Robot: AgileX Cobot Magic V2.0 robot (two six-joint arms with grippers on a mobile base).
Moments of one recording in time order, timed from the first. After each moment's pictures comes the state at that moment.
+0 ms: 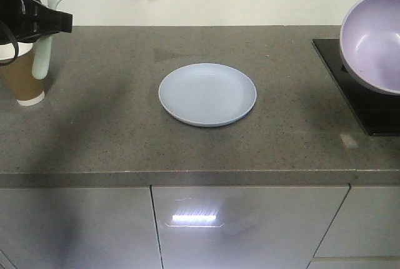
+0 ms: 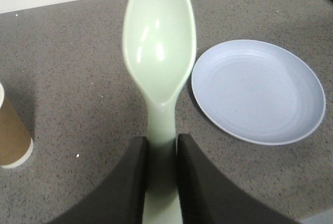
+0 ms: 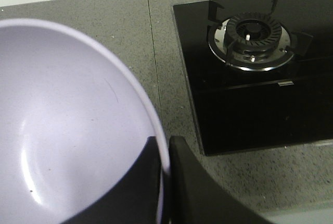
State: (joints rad) left arm -0.22 1.36 -1.44 -0.06 0.76 -0.01; right arm -0.05 1.10 -1.22 -0.04 0.77 0.15
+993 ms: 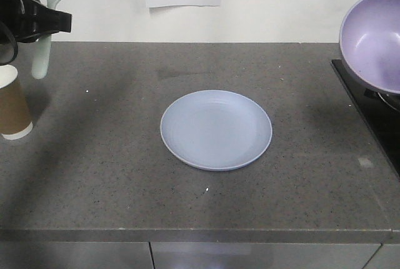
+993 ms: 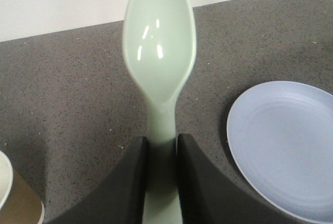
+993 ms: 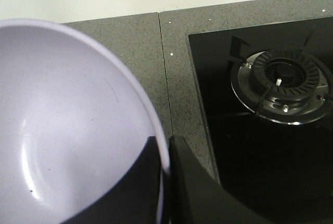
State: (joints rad) left arm -0.22 1.36 -1.44 -0.06 0.76 -0.01; right arm -0.05 1.10 -1.22 -0.04 0.77 0.15
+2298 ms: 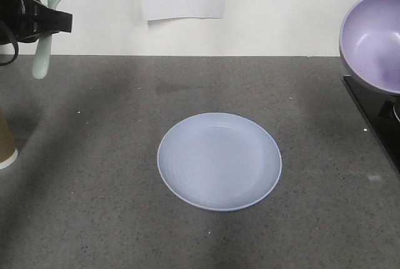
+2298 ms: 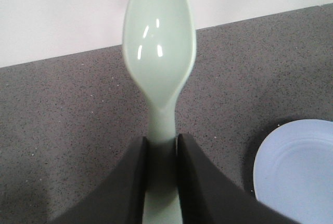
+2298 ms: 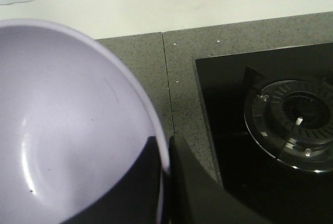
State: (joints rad) left arm -0.22 1.36 -1.44 -0.06 0.76 -0.01; right arm -0.05 1.10 -1.22 -0.04 0.77 0.15
